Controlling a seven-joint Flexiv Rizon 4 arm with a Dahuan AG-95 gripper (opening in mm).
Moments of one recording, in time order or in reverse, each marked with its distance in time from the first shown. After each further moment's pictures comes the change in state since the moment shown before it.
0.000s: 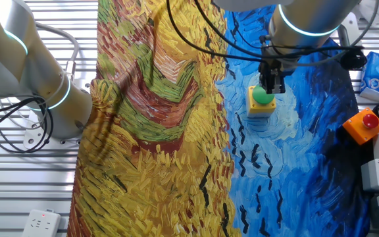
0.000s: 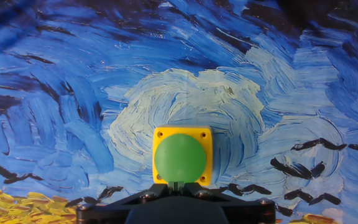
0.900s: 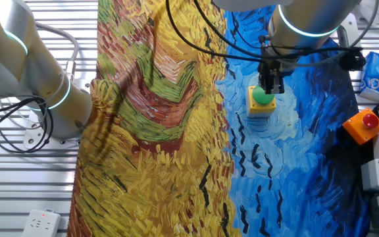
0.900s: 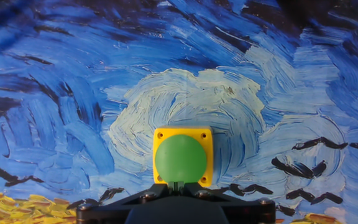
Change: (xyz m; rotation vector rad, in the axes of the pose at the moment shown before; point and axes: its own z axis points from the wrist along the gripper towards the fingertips) arm -0.001 0.000 0.002 -0.004 -0.027 0.008
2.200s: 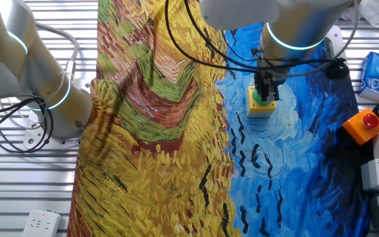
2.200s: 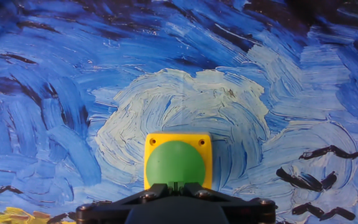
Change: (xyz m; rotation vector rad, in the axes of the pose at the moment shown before) arm 0.002 -0.005 0.039 0.017 -0.005 -0.015
